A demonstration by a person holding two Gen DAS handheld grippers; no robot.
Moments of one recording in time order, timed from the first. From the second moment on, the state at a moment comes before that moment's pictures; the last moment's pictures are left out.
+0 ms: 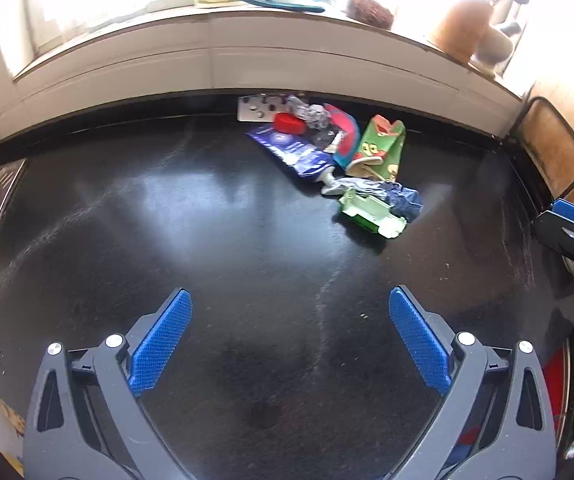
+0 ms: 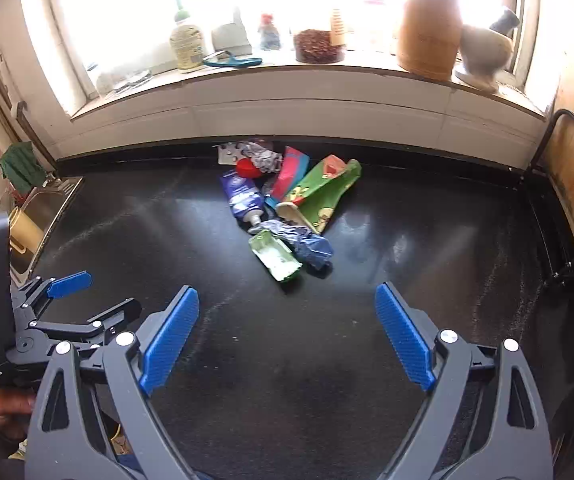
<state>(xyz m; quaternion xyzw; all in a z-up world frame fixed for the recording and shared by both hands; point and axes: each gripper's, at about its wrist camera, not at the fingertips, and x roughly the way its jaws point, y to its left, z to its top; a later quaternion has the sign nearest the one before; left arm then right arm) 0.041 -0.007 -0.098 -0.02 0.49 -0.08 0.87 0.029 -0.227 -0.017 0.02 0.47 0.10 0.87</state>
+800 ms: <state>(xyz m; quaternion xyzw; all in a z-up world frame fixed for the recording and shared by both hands) 0.160 -0.085 -0.202 -0.02 0.58 0.00 0.81 0.128 -0.273 -0.112 0.00 0.55 0.16 0.82</state>
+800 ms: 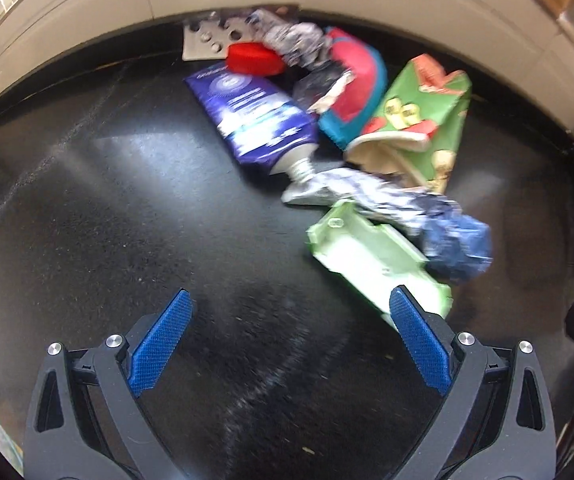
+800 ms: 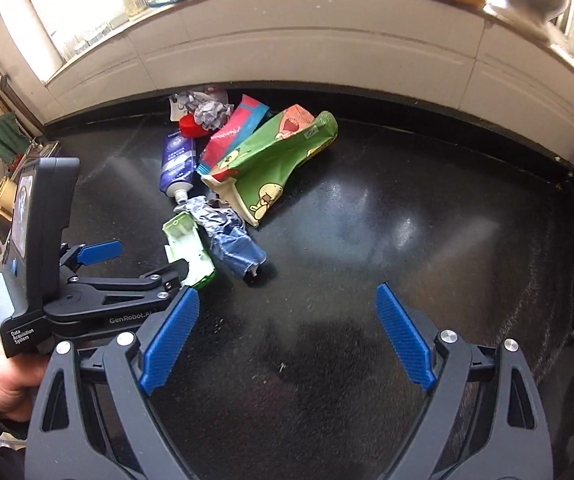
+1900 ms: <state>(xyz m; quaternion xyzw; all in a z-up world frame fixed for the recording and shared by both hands) 0.163 -0.083 -0.206 -0.07 0.58 -0.05 0.81 0.169 -0.242 -0.165 -0.07 0.56 0.30 0.77</state>
